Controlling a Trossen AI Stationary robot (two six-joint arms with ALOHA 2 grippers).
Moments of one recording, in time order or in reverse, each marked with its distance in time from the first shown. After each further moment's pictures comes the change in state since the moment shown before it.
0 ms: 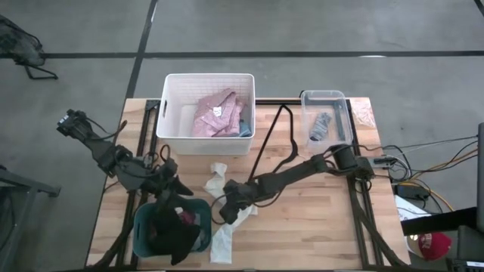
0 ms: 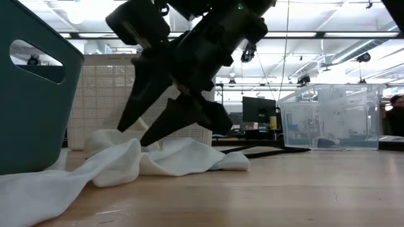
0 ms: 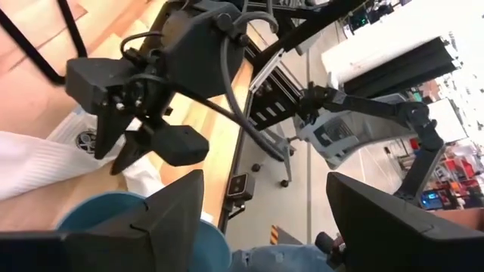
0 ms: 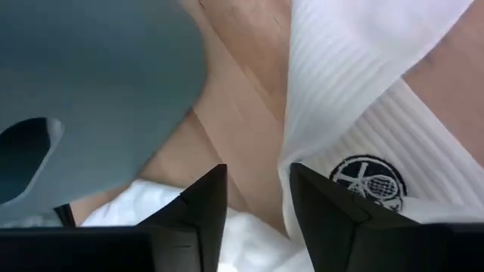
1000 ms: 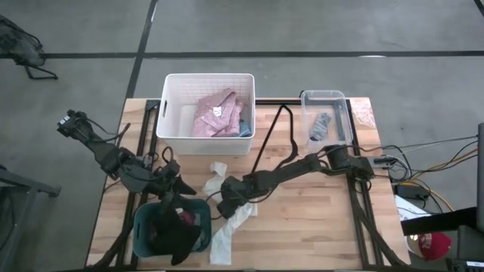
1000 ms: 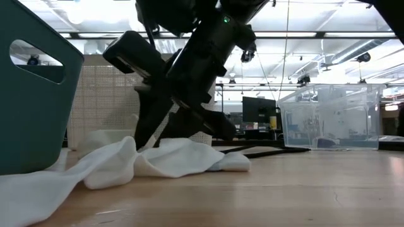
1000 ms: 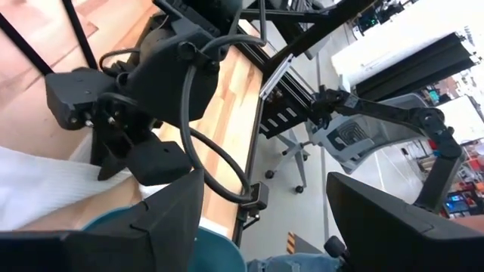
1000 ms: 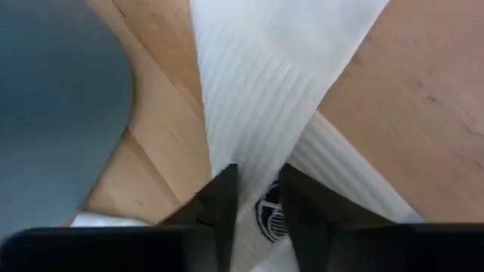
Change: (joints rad) left arm 0.003 0.034 -0.001 0.019 -0.037 0.046; right arm -0.031 0.076 0.101 -0.167 -0.004 0.065
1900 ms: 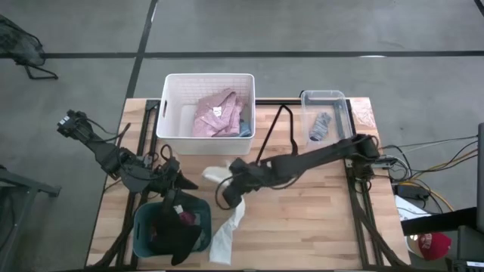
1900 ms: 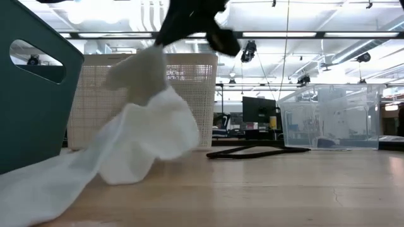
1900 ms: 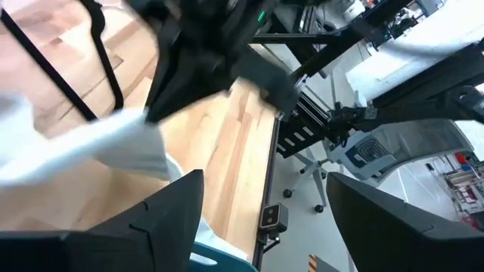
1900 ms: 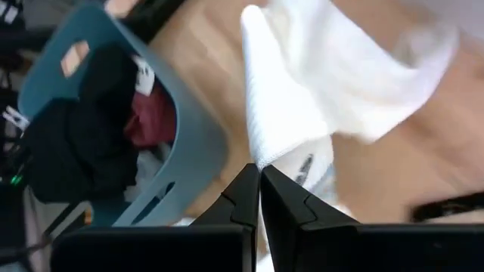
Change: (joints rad) left arm 0.008 0.002 0.000 -0.003 -0.088 0.046; right arm -0.001 -0.324 -0.003 -0.121 0.191 -0.111
